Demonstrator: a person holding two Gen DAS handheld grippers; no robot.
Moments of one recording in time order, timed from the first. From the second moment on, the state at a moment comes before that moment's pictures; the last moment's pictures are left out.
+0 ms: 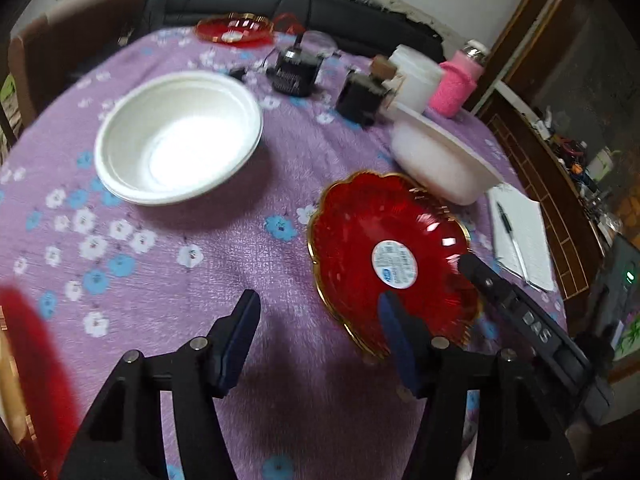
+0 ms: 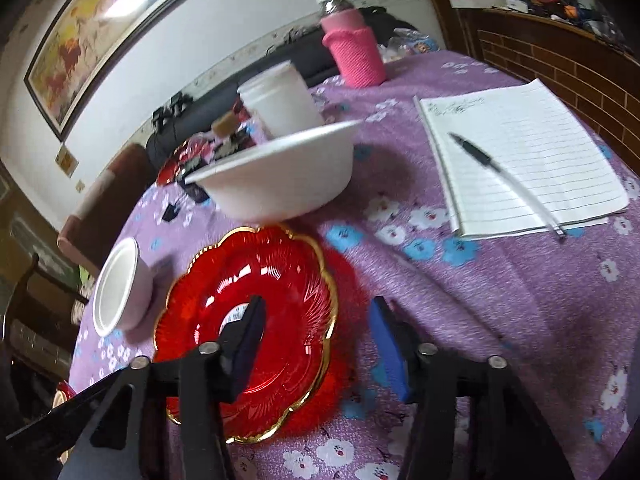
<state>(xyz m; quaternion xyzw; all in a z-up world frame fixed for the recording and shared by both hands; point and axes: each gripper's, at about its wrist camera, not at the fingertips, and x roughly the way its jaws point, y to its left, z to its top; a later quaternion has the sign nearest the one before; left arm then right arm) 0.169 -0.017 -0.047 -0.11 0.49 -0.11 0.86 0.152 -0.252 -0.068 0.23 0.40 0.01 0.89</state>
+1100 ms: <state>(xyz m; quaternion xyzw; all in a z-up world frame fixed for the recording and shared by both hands) 0.193 -0.028 -0.067 -0.09 0.49 -0.07 0.86 0.157 -0.231 -0.067 0.21 0.40 0.06 0.89</state>
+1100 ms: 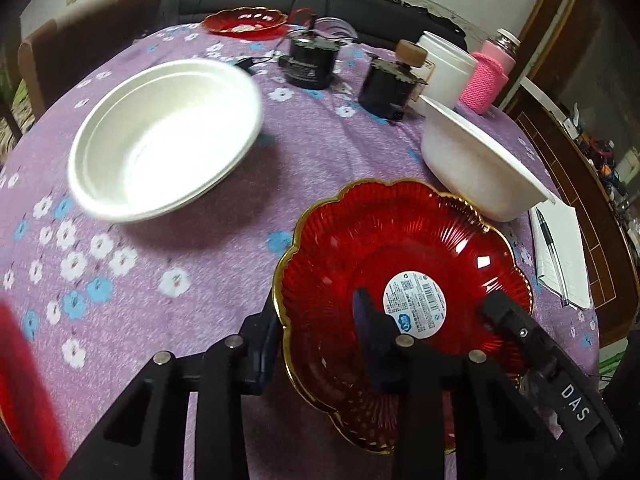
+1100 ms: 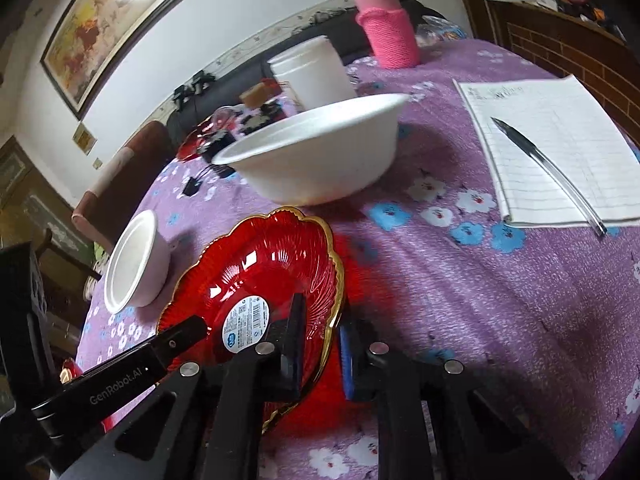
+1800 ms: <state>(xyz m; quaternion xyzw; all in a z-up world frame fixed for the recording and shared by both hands) 0.118 0.046 -0.009 -0.13 0.44 -0.05 0.89 0.109 -0.165 -0.029 0.17 0.35 0.13 0.91</state>
